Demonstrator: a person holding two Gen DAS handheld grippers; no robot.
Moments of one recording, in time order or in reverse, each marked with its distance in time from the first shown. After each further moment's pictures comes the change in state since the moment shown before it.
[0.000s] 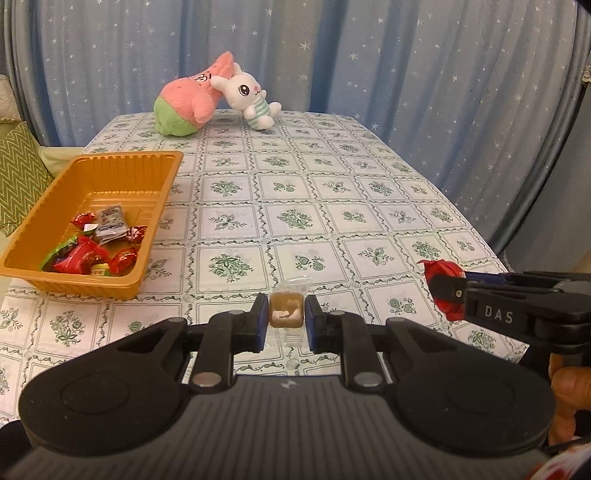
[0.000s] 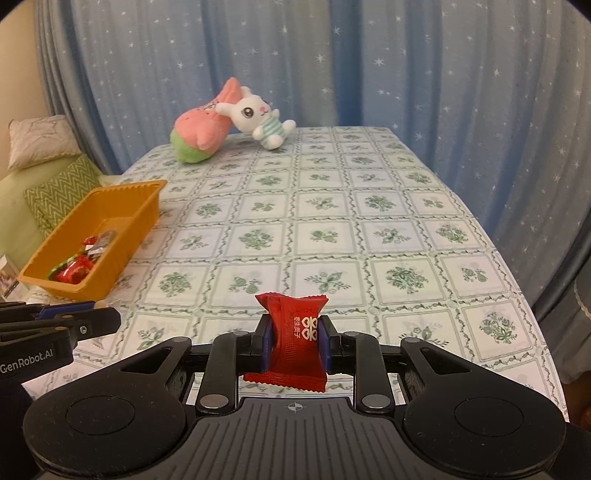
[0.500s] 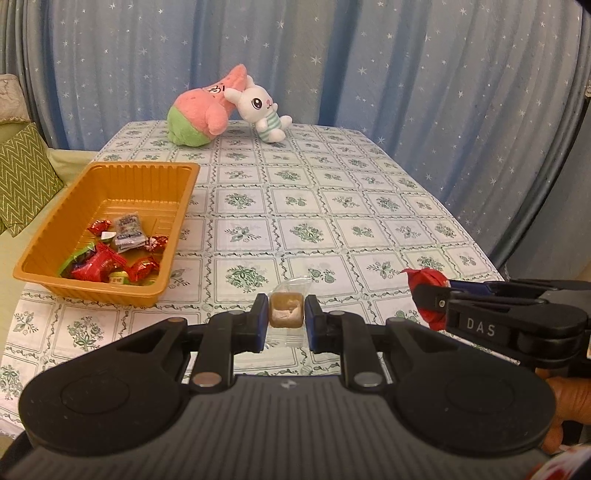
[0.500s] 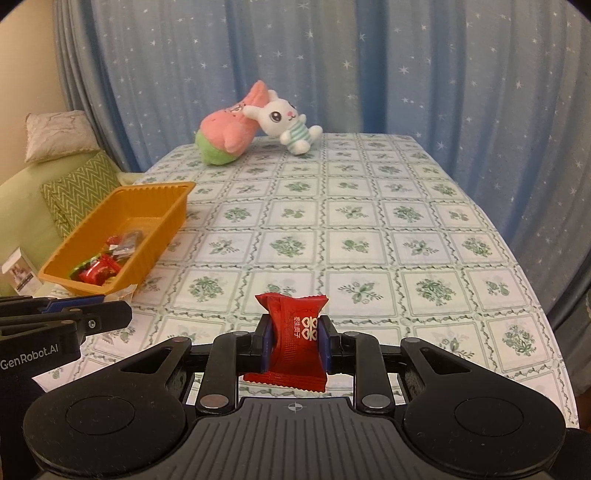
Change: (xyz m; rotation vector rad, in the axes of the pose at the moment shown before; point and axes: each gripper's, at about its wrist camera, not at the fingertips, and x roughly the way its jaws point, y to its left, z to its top) left arm -0.020 0.014 0.007 -0.023 -0.032 0.008; right arm 0.000 0.028 0.009 -0.035 -0.005 0.041
